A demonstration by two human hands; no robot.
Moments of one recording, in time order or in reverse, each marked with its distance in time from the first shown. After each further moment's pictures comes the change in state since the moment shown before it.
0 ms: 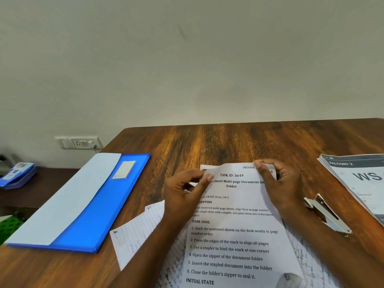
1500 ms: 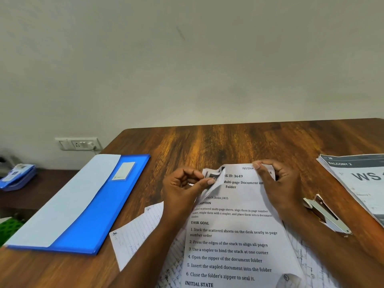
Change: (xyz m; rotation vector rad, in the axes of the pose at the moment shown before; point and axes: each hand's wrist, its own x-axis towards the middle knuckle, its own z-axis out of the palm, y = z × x) left_hand 0.002 0.003 0.001 -0.208 0.078 -0.234; right_hand 0.001 0.005 0.000 -0.043 0.017 -0.006
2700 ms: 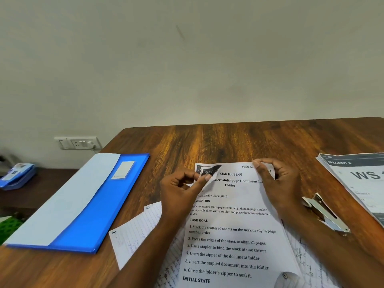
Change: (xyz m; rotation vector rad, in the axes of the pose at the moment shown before) left_hand -0.004 -0.005 -0.003 0.192 0.060 0.022; right_hand 0.000 -0.002 0.000 0.036 -0.014 0.008
